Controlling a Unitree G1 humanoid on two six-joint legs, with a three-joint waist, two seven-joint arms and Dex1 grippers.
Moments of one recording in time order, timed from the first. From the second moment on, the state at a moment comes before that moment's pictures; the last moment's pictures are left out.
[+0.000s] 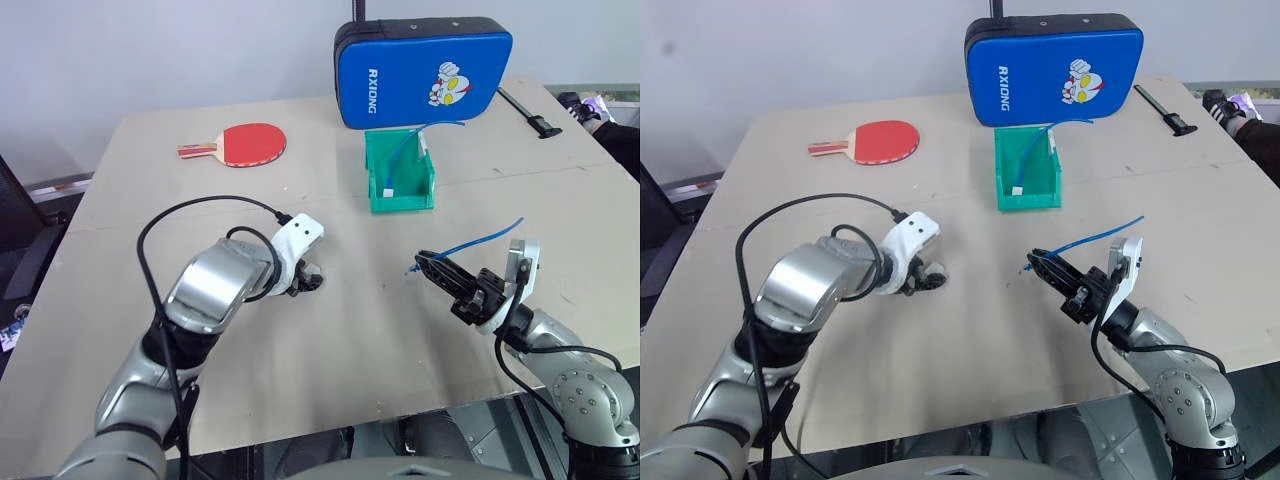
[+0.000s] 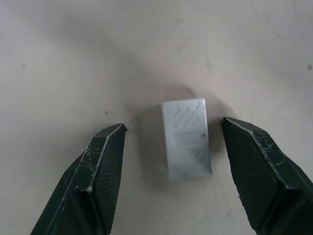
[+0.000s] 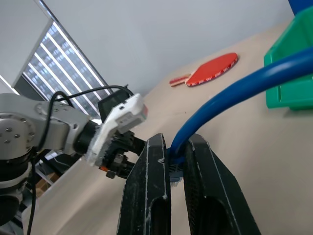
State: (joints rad) left arm -0.68 0.58 -0.34 -0.32 -0.22 1.60 -0.55; right arm 0.04 -0.33 -0.09 -0.50 0.93 0.58 0.58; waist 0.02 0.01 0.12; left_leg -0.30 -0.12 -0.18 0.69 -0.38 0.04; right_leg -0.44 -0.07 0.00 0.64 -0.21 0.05
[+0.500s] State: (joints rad) left arm -0.81 0.61 -0.43 -0.16 -0.29 1.60 -0.54; right arm 0.05 -0.32 -0.08 -0.50 0.91 0.56 0.58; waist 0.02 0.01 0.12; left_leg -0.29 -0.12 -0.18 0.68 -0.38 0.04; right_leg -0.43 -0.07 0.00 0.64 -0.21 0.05
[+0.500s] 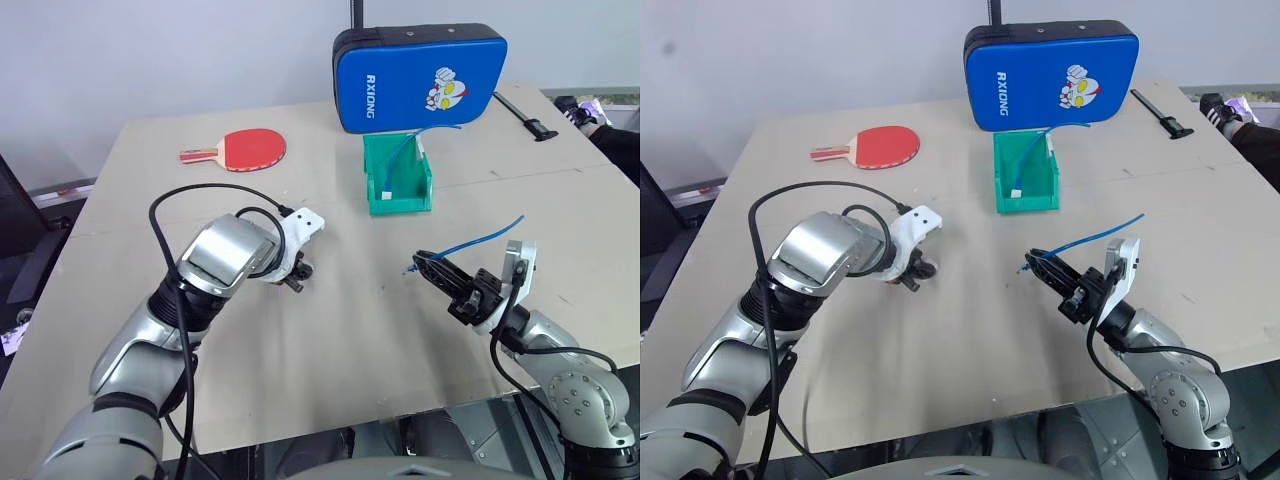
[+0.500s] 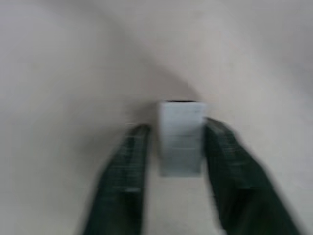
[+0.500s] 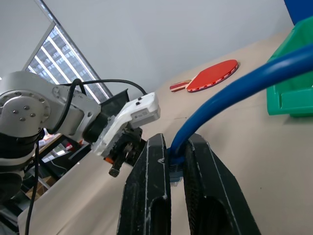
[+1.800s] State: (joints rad) left arm -0.26 0.13 -0.09 0.04 -0.50 -0.16 -1.11; right arm -0.50 -0.68 -0.05 -0.35 0.86 0.64 0.88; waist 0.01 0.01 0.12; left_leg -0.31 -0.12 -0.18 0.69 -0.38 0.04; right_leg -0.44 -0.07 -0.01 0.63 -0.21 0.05
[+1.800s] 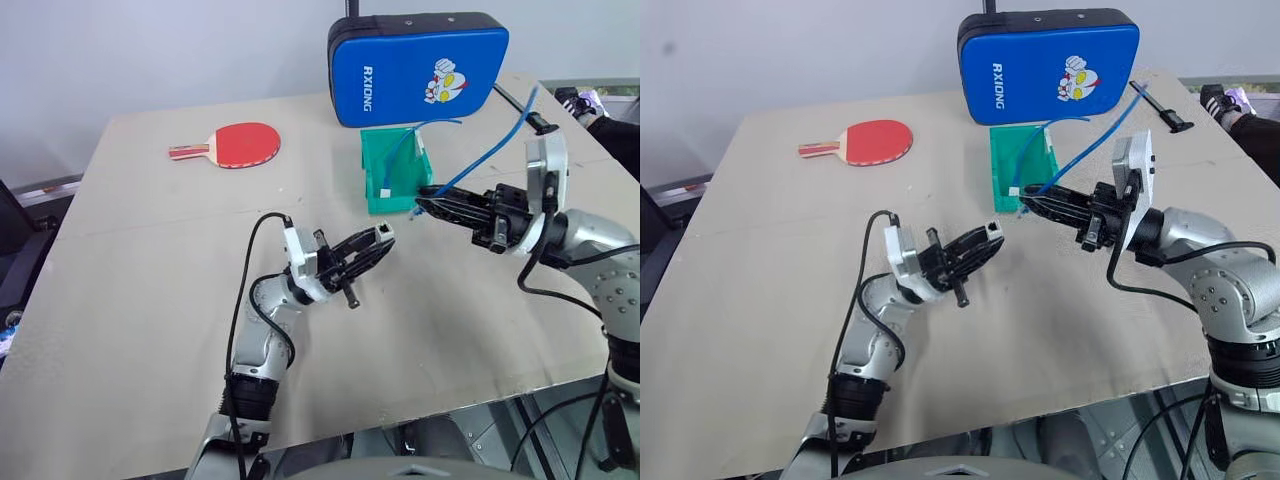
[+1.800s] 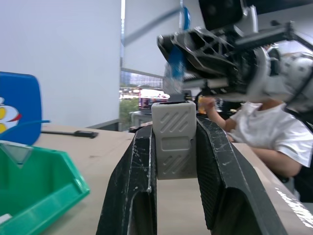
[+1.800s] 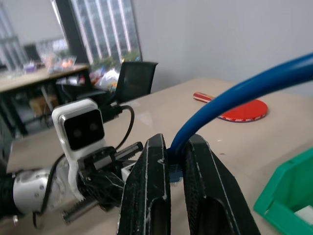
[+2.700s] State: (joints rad) left arm -0.28 0.20 -0.09 0.05 -0.51 -0.12 -1.20; right arm -0.60 -0.64 0.09 -0.35 0.72 0.63 1.05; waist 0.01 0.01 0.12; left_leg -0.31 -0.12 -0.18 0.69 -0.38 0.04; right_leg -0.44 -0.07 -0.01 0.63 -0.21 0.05
